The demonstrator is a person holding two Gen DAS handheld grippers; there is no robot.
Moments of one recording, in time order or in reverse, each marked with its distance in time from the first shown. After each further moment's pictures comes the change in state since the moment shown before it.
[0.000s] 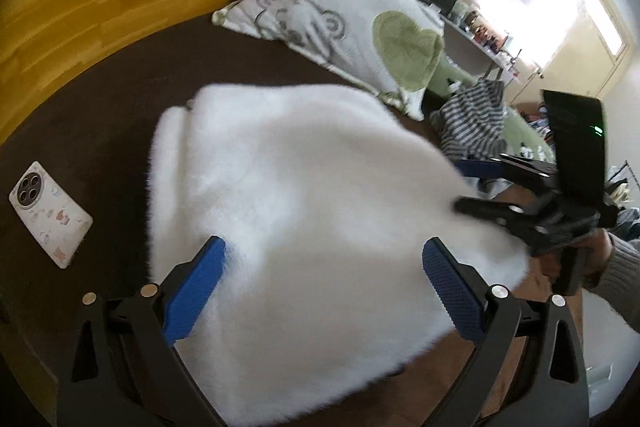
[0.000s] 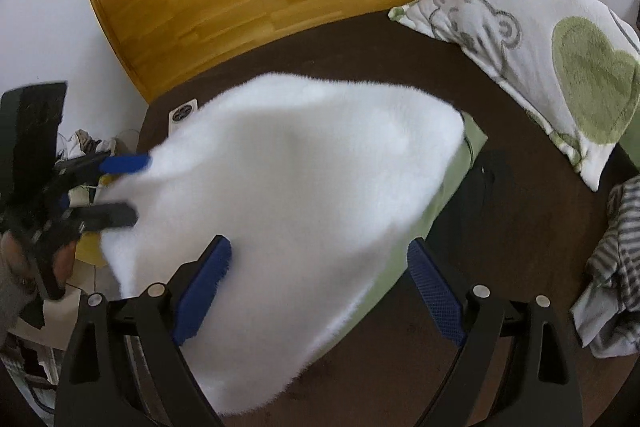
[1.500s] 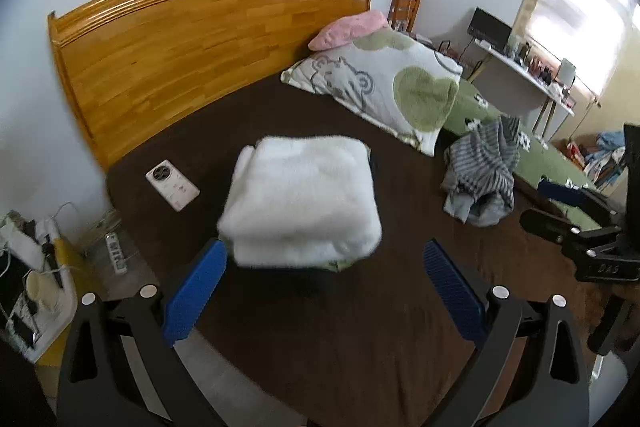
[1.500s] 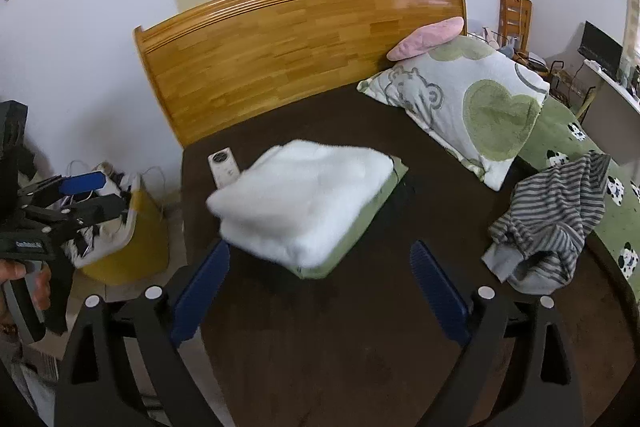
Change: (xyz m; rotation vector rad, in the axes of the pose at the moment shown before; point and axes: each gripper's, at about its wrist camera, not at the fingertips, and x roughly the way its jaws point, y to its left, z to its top) left arm -0.235 -0.216 -0.041 -0.093 -0.114 0.374; right arm -0.301 0.064 -0.068 0.014 -0.174 -0.092
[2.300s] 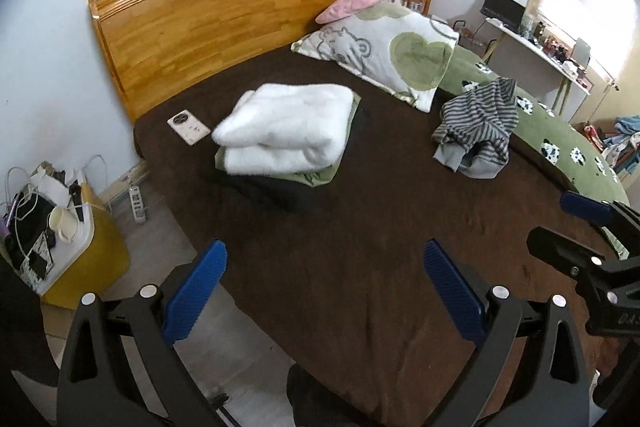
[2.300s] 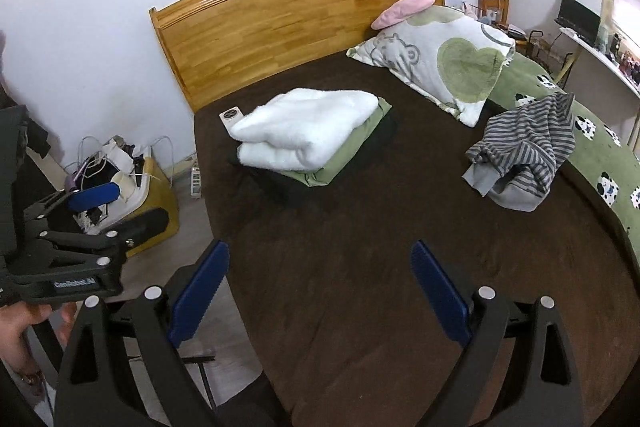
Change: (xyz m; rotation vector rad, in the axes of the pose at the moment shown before) left arm -0.067 -0.107 -0.123 -0.035 0.045 0.125; right arm -0.098 0.028 -0.124 0.063 0.053 -0.031
